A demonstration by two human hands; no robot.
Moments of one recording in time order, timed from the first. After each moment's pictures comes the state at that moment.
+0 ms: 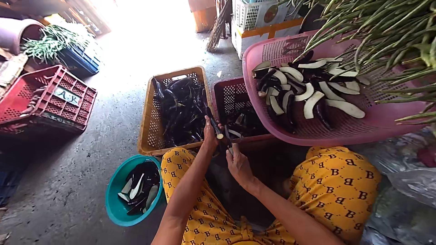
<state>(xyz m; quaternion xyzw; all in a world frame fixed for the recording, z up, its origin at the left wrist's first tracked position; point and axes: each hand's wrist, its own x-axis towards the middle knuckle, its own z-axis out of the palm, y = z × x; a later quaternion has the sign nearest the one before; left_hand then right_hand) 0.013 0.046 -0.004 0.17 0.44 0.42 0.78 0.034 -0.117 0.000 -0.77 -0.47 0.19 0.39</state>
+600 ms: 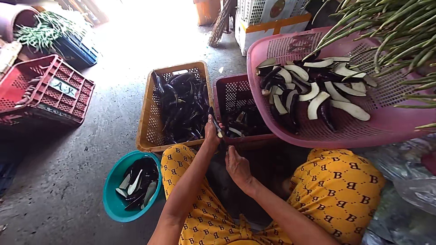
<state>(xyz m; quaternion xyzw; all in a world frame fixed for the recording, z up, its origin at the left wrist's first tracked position) 0.014 0.041 0.010 0.13 0.46 0.41 0.78 0.024 -0.115 -0.020 -0.78 -0.54 0.03 0.31</state>
